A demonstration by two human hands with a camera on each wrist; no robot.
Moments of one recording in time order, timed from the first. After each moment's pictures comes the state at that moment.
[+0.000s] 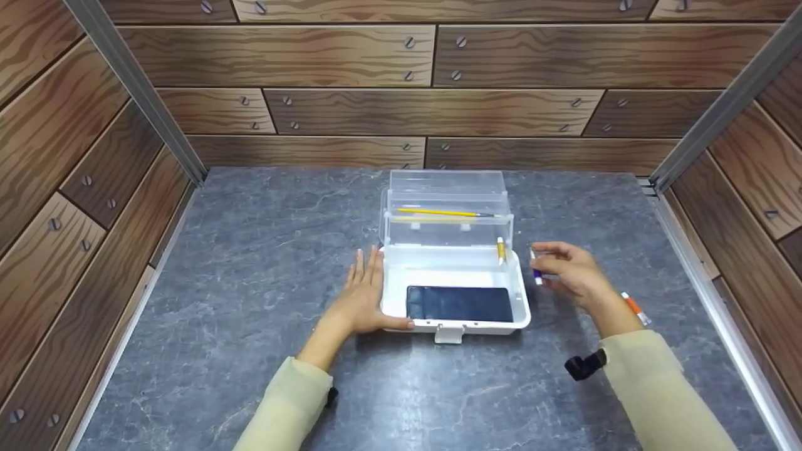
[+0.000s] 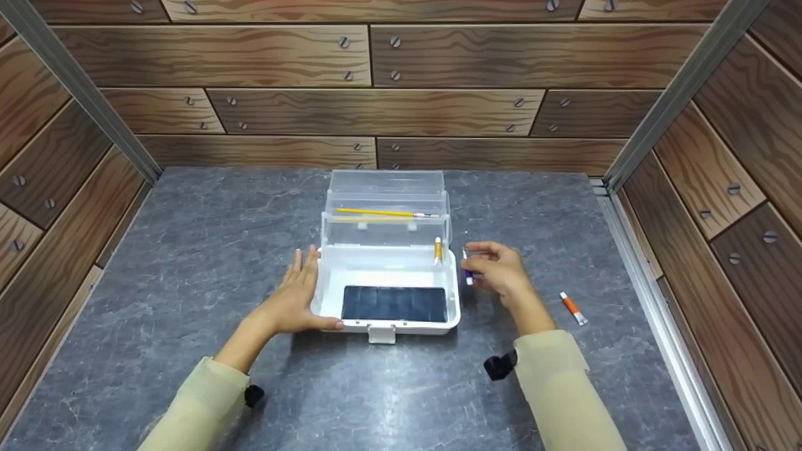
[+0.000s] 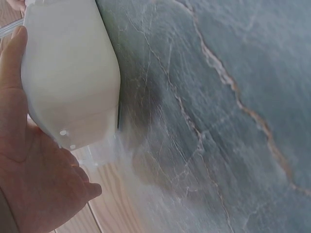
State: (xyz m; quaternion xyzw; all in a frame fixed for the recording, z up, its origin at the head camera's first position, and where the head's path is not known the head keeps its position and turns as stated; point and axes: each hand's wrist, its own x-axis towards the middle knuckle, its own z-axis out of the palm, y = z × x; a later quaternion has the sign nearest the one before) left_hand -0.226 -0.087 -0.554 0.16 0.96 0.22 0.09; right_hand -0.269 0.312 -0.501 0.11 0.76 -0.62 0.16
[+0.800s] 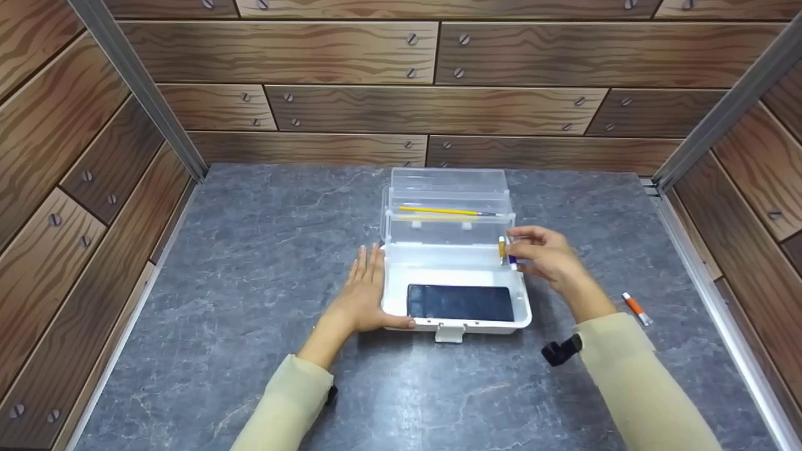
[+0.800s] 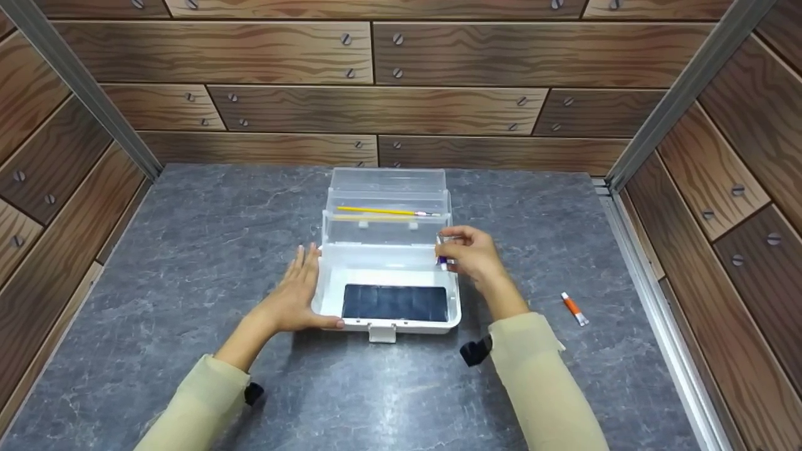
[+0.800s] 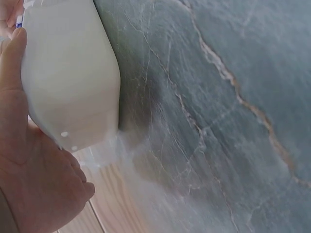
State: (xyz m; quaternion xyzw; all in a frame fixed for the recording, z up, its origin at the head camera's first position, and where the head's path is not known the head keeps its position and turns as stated) left_hand -0.227 -0.085 -0.554 0.17 0.96 0.20 0.08; right_hand -0.288 0.266 -0.485 0.09 0.77 -0.61 0.16
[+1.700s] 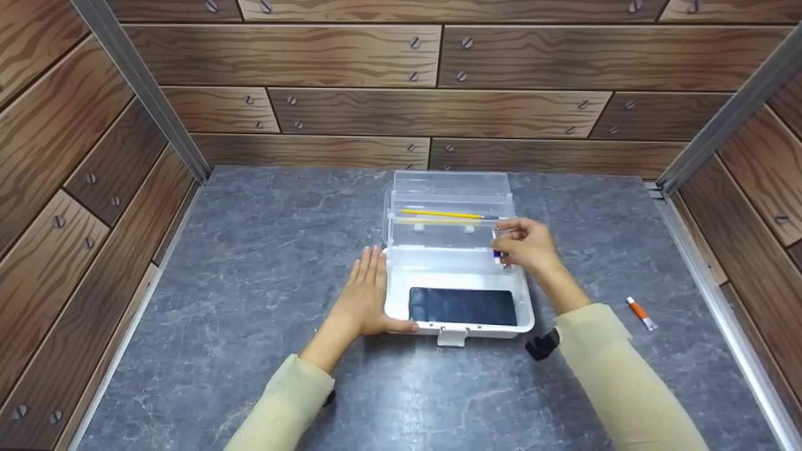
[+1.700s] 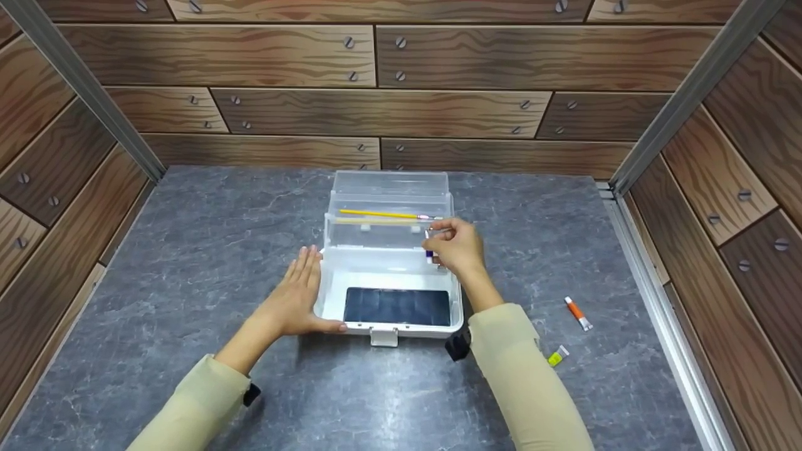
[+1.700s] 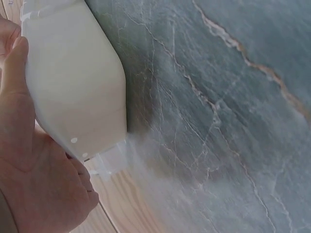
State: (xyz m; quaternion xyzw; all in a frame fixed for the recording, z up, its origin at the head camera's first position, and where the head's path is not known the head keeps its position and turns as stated) left_hand -0.226 -0.082 -0.547 0.17 0.98 0.11 0.06; right_hand -0.303 0.232 -0.484 0.06 0.82 -0.56 0.09
